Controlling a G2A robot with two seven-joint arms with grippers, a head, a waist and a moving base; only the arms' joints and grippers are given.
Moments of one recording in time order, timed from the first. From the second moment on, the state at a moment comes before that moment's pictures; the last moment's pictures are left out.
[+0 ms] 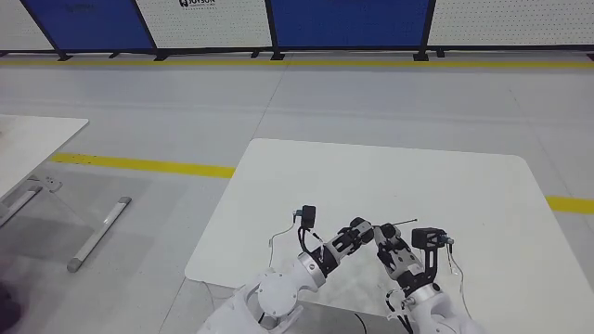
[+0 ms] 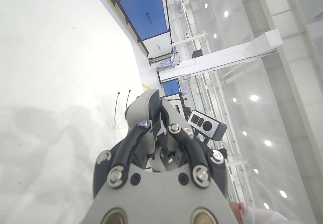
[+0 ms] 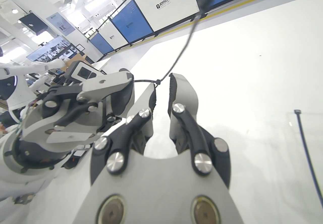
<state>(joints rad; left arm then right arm) 1.50 -1.23 -0.94 -1.72 -0.10 -0.13 -0.07 -1.69 -1.33 1.18 -1.81 -0.88 -0.10 0.14</state>
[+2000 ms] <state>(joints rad) 1.56 -1.22 -0.96 -1.80 -0.10 -0.19 -0.13 -1.66 -1.31 1.14 -1.78 -0.91 -0.09 0.19</state>
